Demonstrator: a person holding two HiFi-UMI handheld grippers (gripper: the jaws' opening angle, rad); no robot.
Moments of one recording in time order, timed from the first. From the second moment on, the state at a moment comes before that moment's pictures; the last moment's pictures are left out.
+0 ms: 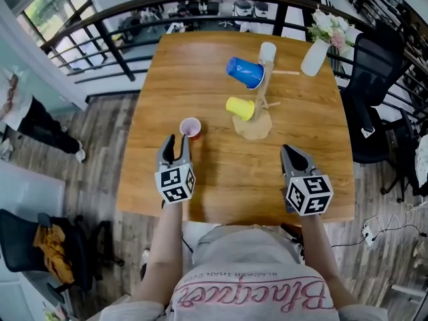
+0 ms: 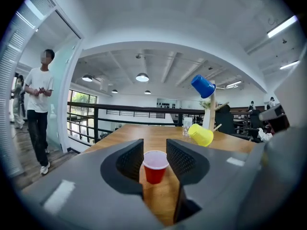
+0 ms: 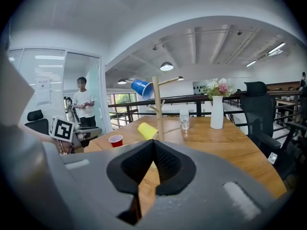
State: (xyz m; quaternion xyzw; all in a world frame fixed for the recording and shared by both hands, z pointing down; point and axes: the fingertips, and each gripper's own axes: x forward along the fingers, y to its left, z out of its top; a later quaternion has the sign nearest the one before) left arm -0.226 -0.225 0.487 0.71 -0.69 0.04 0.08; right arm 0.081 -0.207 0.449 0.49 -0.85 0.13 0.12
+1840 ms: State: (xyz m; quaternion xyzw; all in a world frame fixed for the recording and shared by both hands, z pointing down) left arm -0.191 -0.289 0.543 0.81 -0.56 0.16 0.08; right arm 0.070 -0.188 0.484 0.54 -0.81 0.17 0.14
